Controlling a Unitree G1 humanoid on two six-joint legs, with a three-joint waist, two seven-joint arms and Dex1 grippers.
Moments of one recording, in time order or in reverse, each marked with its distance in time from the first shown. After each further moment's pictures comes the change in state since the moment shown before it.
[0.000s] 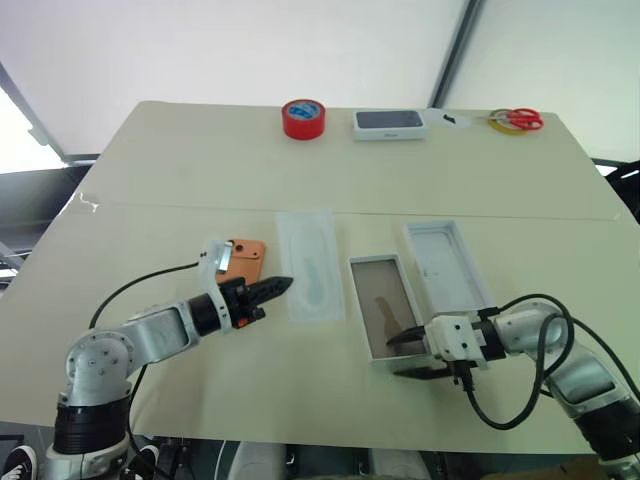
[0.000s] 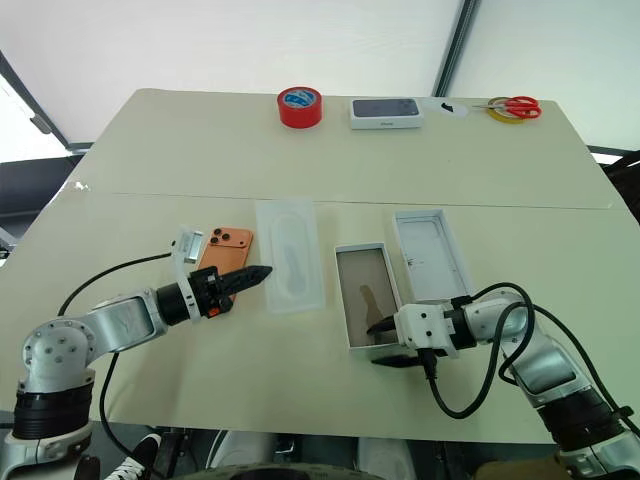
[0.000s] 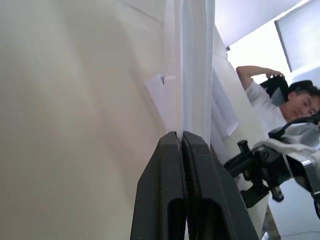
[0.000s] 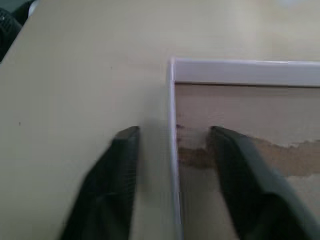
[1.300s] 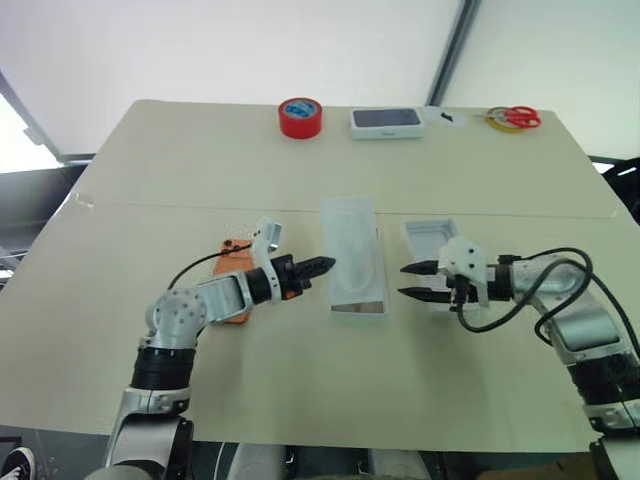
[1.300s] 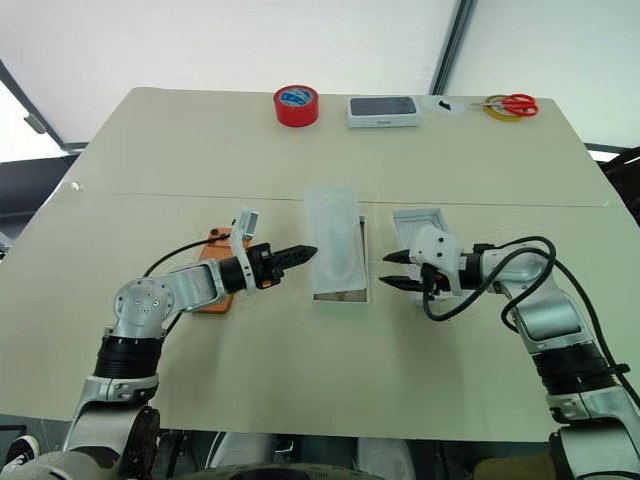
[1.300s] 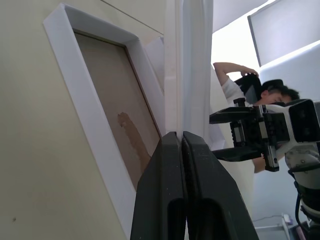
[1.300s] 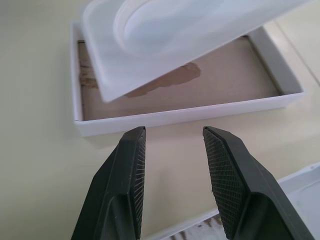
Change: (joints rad) left arm -0.253 -0.215 -0.168 0.314 0.236 -0.038 -0.107; right arm -0.225 0.055 -0.110 0.154 0.038 0.197 -0.163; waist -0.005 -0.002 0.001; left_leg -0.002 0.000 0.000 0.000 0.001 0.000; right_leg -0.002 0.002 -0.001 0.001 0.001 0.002
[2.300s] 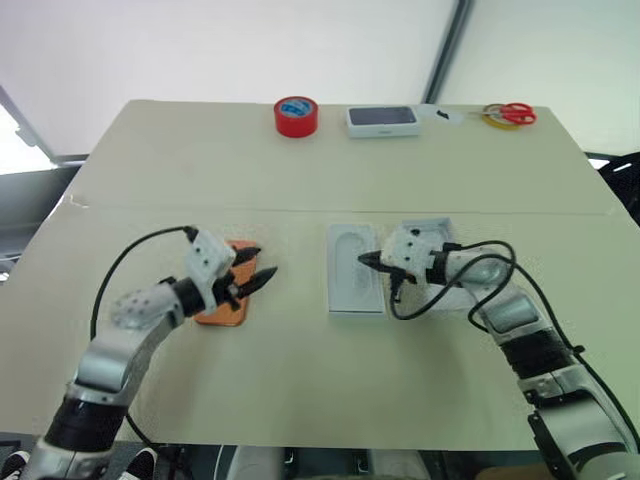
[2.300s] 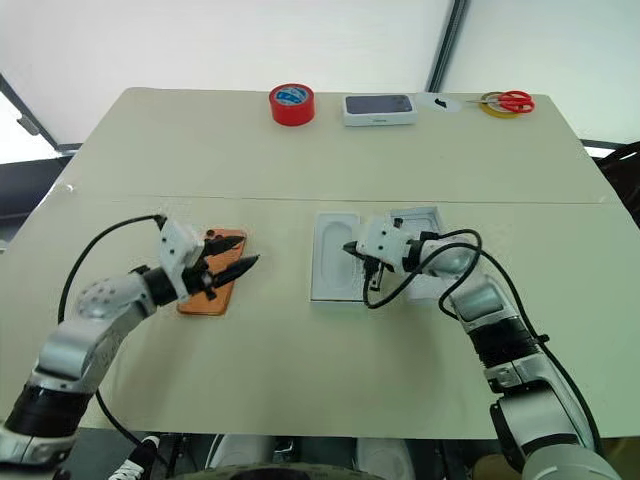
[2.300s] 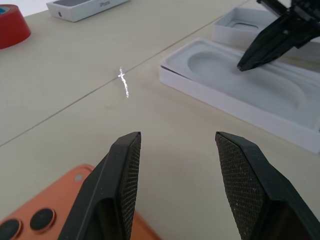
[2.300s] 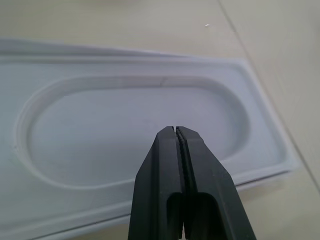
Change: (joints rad) left arm 0.356 0.371 -0.068 -0.203 0.742 -0.878 -0.466; right arm -0.166 0.214 0.185 0.194 -0.253 -0.197 -0.213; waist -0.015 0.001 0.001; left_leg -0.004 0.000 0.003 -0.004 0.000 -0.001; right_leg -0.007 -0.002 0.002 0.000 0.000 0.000
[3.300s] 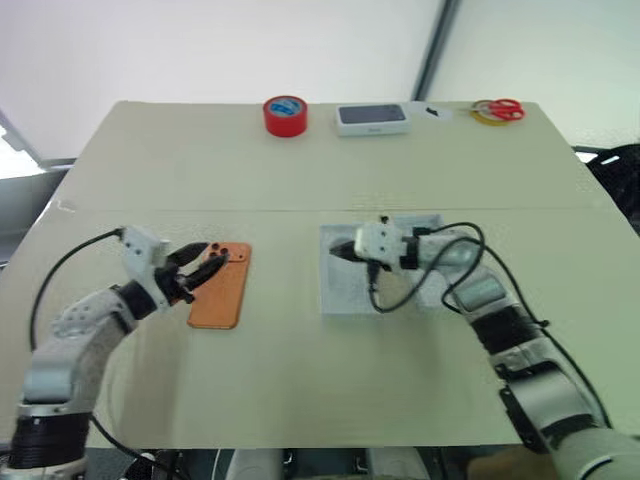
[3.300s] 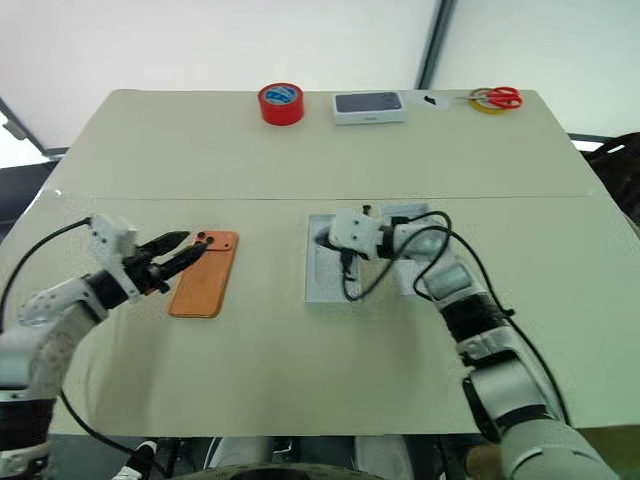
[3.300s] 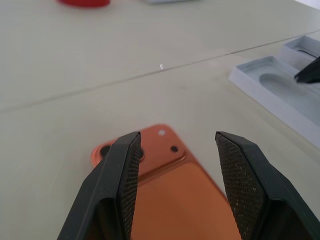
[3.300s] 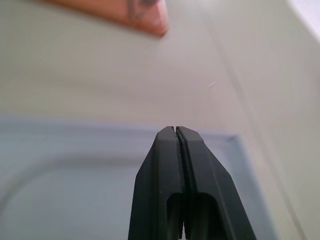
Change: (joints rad) left arm 0.015 0.047 0.335 0.054 -0.268 0.406 0.033; right arm -0.189 0.187 0.010 0.116 0.019 -0.023 -0.013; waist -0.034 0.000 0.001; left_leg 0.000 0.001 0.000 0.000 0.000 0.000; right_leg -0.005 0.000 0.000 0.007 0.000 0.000
